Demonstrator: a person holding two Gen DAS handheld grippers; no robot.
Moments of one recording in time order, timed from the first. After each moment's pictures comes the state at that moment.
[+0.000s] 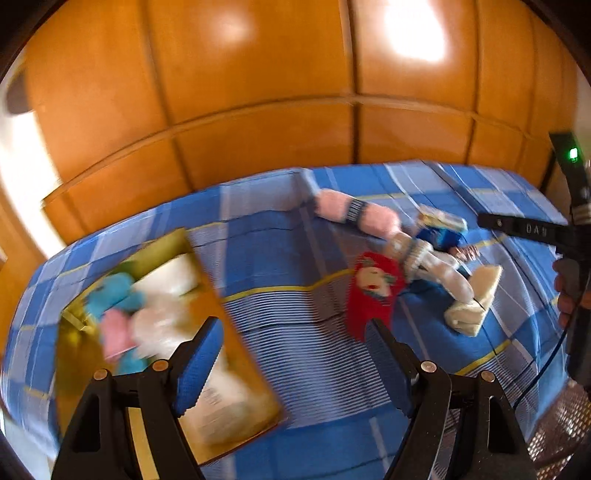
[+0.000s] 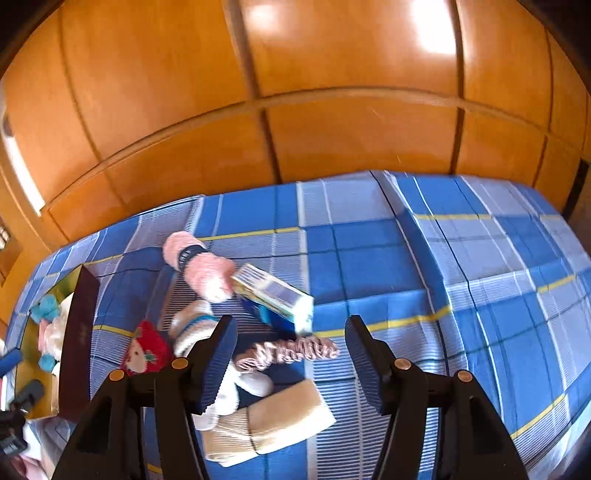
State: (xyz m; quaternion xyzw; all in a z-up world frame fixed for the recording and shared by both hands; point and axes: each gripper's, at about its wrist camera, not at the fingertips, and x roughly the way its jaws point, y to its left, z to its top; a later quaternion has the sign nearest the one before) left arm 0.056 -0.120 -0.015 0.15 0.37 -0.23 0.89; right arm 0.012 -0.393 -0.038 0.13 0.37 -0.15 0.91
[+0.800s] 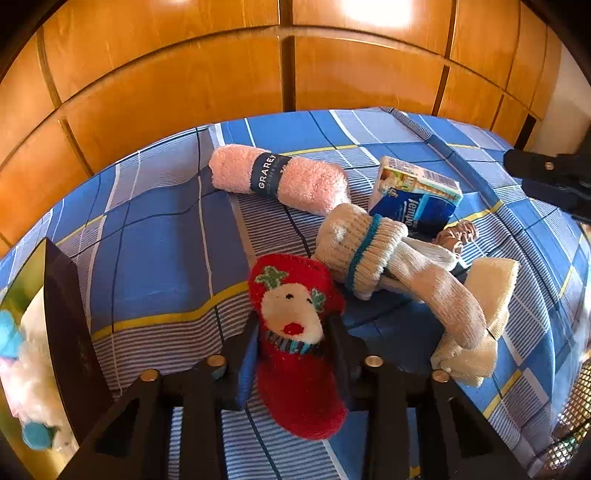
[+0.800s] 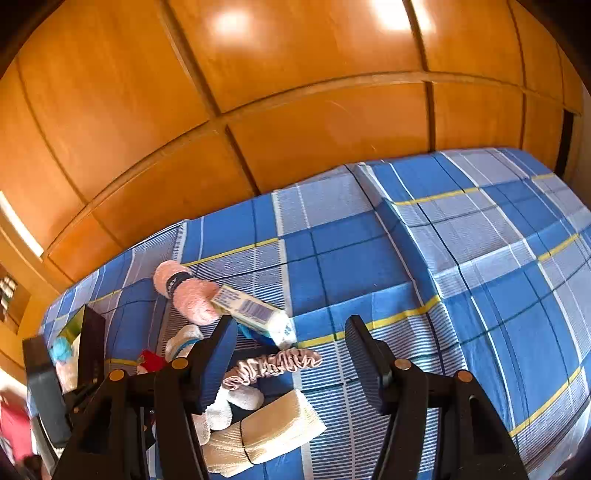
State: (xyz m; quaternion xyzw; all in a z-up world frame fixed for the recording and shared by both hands) left arm 0.108 -0.229 -0.093 0.18 0.44 -0.31 0.82; right arm 0.006 -0.427 -0.037 0.21 0.35 -0.17 0.90
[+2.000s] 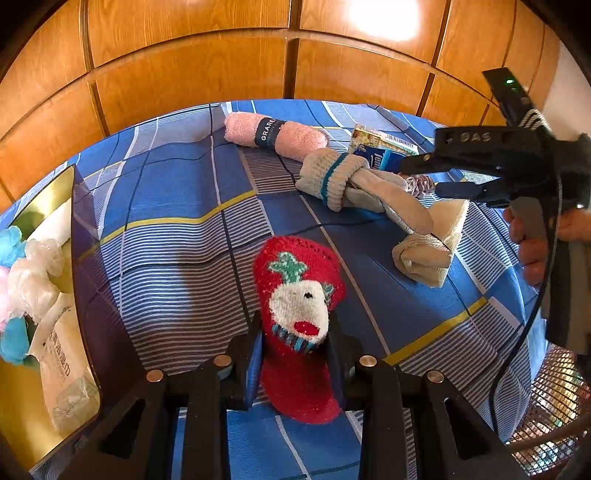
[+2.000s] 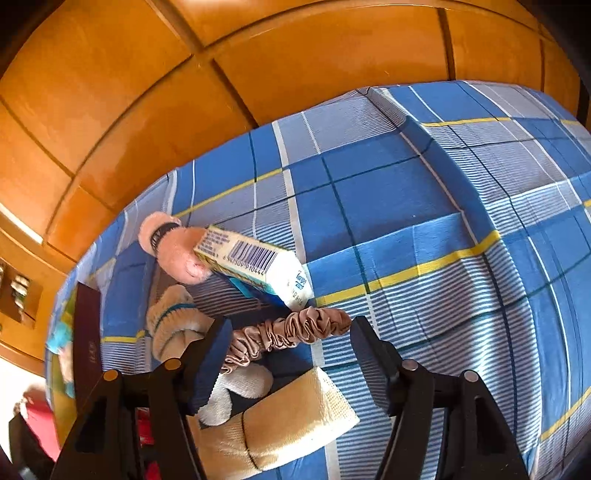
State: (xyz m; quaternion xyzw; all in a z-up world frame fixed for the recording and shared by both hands) left arm 0.042 -0.172 -0.099 0.13 0.45 -0.32 0.82; right arm 0.039 -0.420 -0.101 0.26 0.43 -0.12 0.85
